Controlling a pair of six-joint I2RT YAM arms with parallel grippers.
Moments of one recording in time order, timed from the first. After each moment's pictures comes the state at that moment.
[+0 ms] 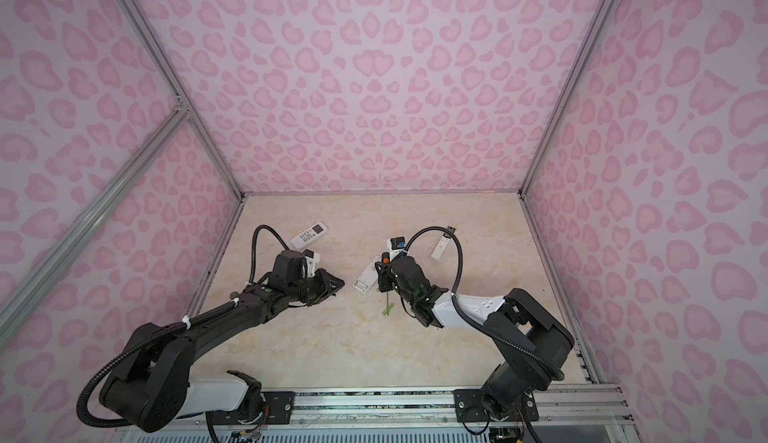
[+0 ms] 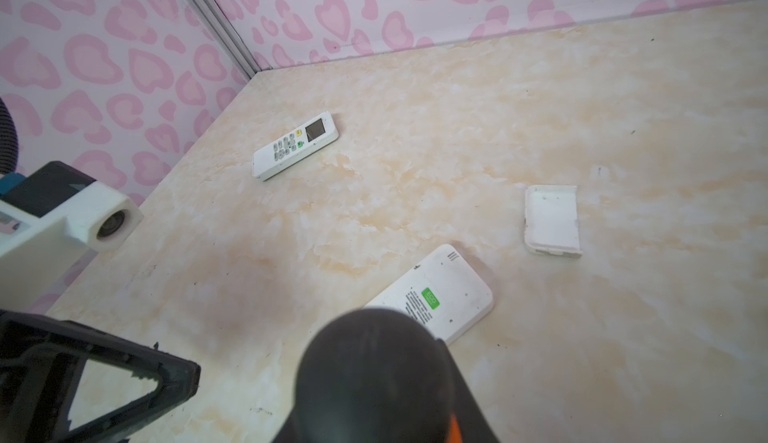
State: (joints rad) left arm -0.39 1.33 0.63 -0.06 0.44 -0.91; right arm 0.76 1.56 0.70 0.44 0.16 0.47
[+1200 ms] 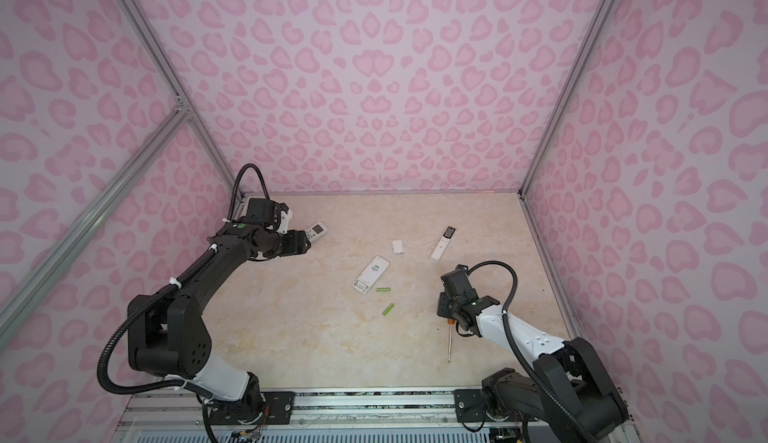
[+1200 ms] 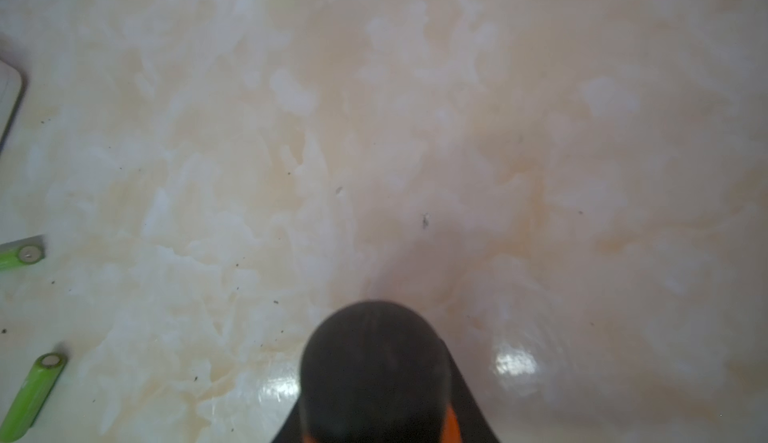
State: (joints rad) left arm -0.11 1.59 1.27 -0.69 0.17 -0.16; right arm 0.41 1.27 0.52 -0.32 0.13 0.58
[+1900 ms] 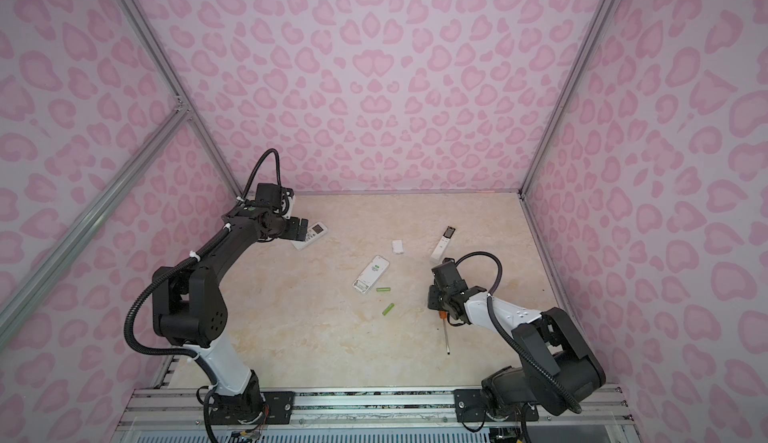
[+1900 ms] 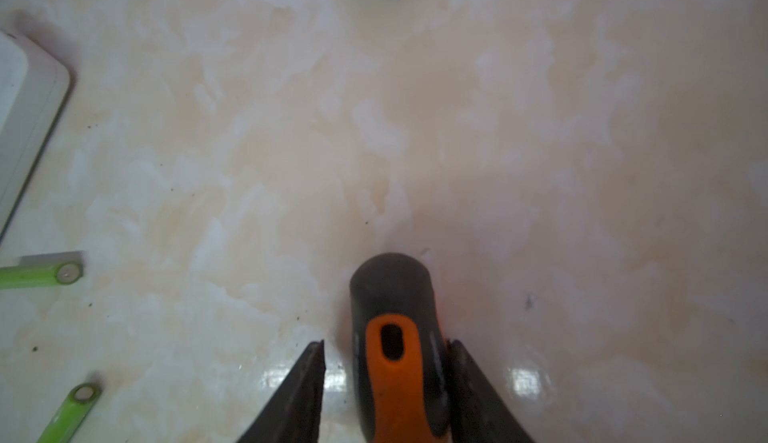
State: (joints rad) left arm -0.10 1.84 1.52 -0.66 -0.06 0.06; right arm 0.44 1.38 0.57 -0.23 0.08 0.53
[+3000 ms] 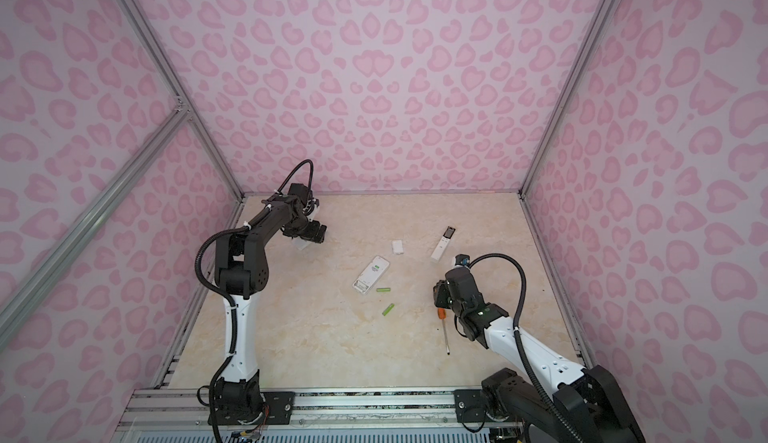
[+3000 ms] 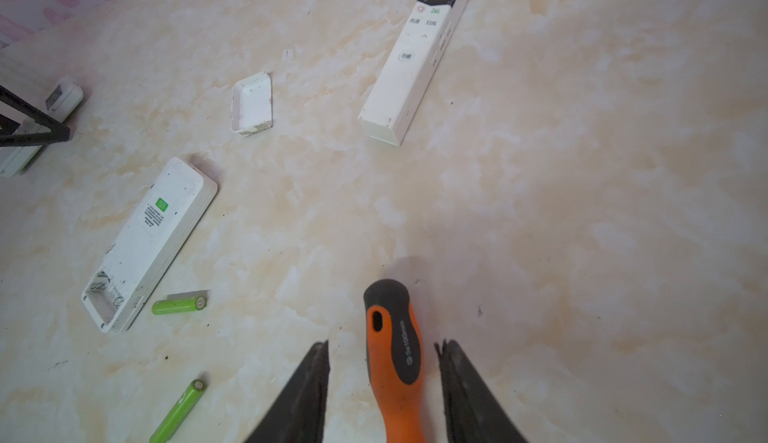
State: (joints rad) left arm -0.13 2.39 2.02 -0.93 -0.01 0.13; right arm 0.44 1.08 0.46 -0.14 0.17 0.55
